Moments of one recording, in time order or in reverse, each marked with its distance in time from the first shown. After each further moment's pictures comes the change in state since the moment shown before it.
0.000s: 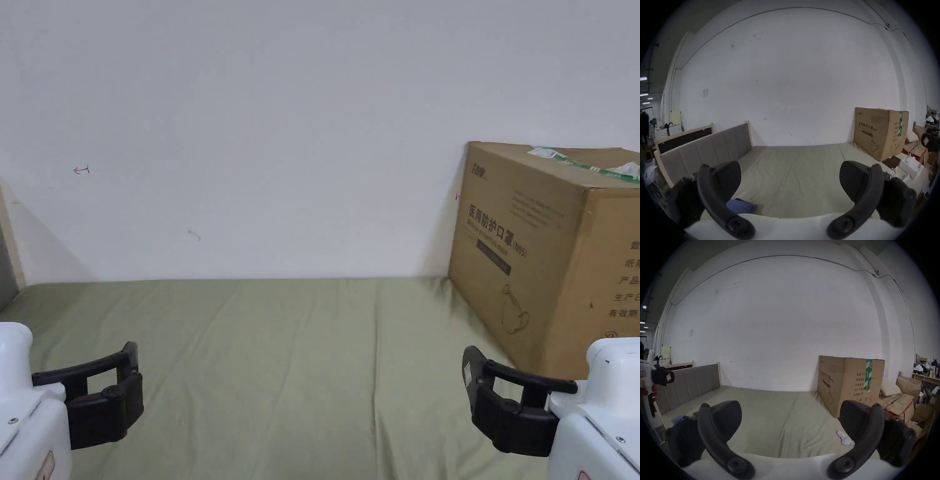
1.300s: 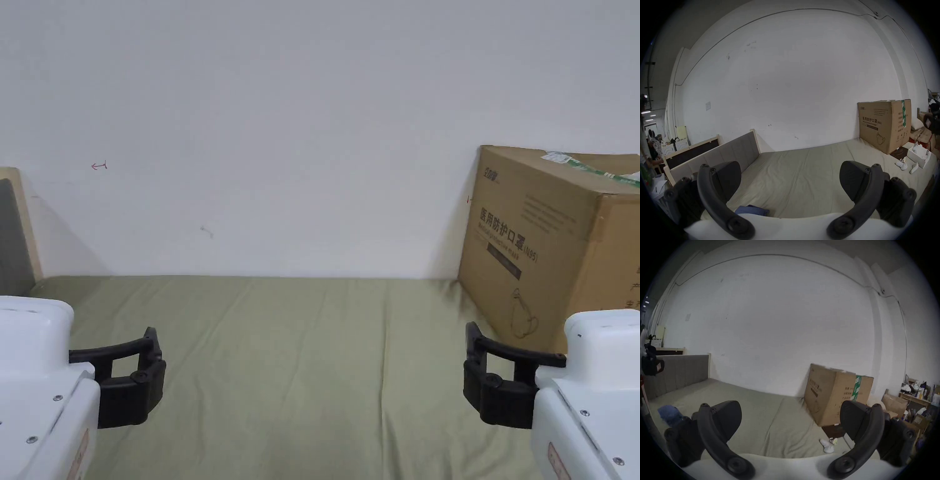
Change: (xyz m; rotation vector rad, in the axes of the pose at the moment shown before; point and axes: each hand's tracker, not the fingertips) left arm 0.005 0.004 0.005 0.022 0.045 -0.109; right arm -0.028 0.019 0.010 0.102 -0.138 0.147
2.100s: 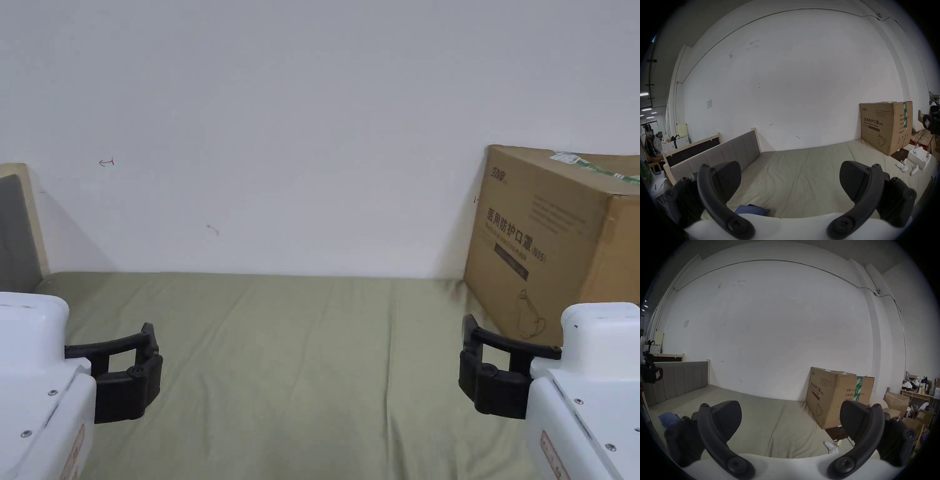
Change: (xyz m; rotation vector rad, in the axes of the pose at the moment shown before) left arm -0.009 -0.002 -0.002 -0.003 0.011 0.019; right arm -0.010 0.004 -0.008 -0.020 0.013 -0.019
